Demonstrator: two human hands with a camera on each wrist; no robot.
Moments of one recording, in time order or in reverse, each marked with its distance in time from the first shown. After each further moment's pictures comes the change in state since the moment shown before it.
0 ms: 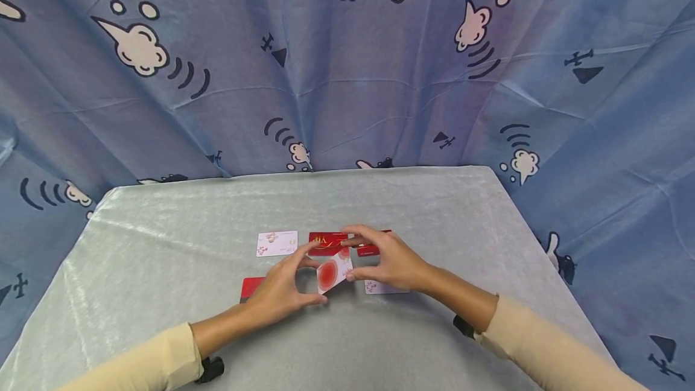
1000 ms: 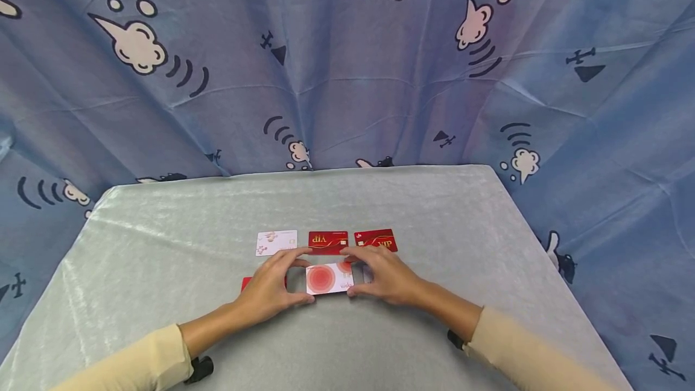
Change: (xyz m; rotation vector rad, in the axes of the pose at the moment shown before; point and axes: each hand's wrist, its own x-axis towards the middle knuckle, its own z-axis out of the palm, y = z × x) left_hand -0.009 -0.017 -0.011 0.118 0.018 0.015; right_hand -0.011 0.030 0.035 -0.247 -0.017 0.014
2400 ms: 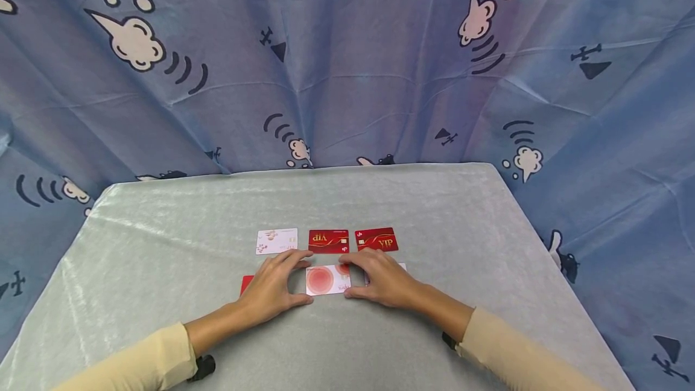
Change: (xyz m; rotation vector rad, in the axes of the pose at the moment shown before) left_hand 0.000 -0.010 0.008 0.102 -0.047 0.020; right_hand 0.003 0.007 0.016 -0.065 -0.016 0.010
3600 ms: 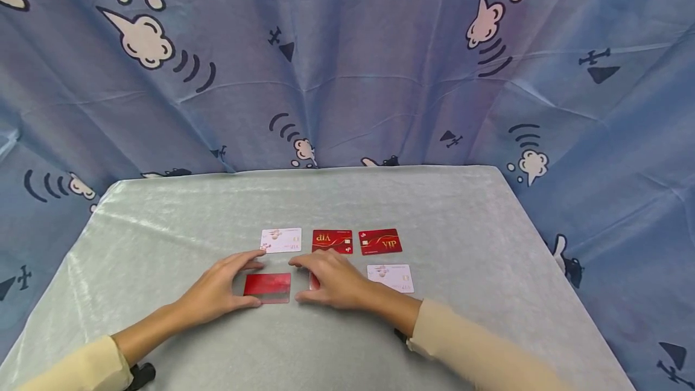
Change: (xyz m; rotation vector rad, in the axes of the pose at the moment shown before) left_hand -0.050 -0.058 -0.061 -0.011 0.006 -0.006; right_hand 0.056 -0.064 0.027 0.023 -0.101 -0.075
